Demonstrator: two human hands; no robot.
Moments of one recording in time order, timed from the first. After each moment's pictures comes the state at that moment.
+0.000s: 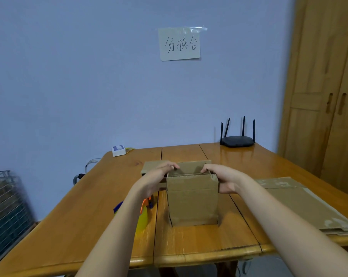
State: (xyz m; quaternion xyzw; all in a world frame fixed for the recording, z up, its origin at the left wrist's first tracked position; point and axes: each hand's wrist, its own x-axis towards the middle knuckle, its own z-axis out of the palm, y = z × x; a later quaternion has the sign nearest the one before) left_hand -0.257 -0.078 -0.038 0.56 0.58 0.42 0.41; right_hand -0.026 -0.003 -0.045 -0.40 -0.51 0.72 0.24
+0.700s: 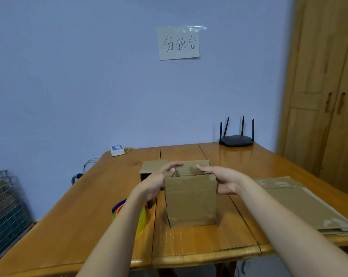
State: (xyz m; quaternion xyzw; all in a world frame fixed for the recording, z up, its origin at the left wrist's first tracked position) left_hand -0.251 -0.079 -0.047 0.59 0.52 0.42 0.45; right_hand -0.024 -0.008 -0.043 -0.35 -0.50 0.75 0.24
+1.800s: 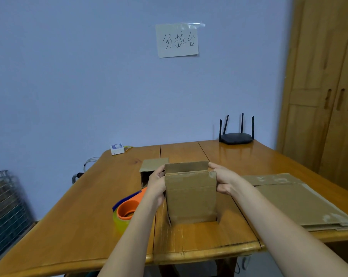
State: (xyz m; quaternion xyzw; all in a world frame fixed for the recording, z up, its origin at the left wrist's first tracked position) left_hand -0.239 -0.072 -0.082 0.43 0.48 0.62 0.45; right_hand -0.032 -0.015 -0.058 -0.37 -0.47 0.71 0.37
